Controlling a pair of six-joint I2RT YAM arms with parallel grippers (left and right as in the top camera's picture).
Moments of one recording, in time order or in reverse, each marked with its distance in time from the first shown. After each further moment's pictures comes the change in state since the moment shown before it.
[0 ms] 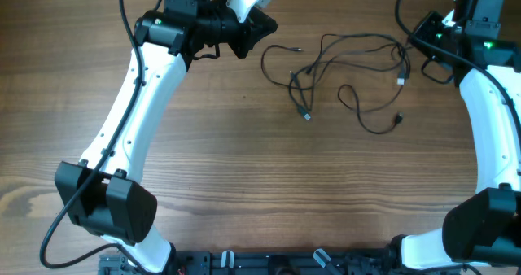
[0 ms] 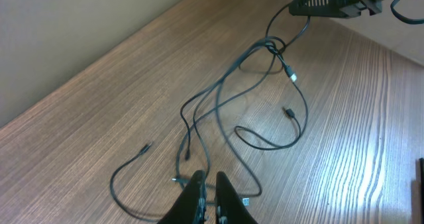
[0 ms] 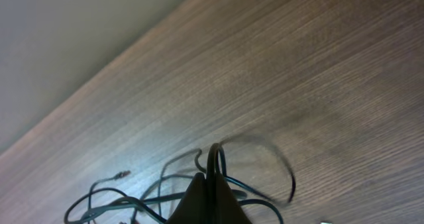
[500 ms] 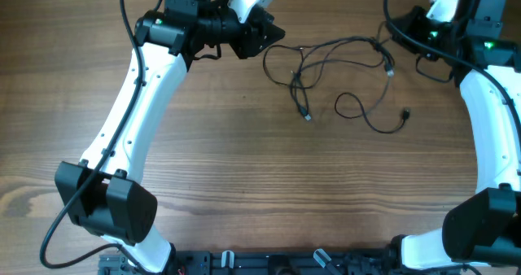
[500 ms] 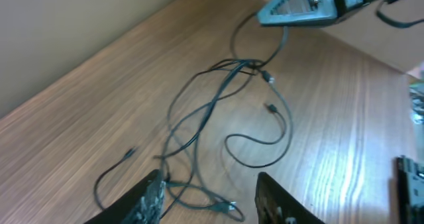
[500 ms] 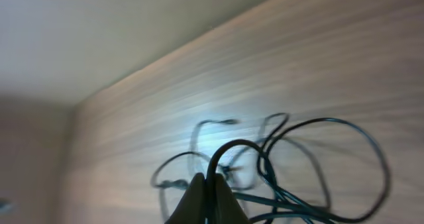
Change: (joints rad) left arm 0.000 0.000 0.000 0.000 0.064 -0.013; right arm 0.000 0.000 0.000 0.079 -0.525 -0.104
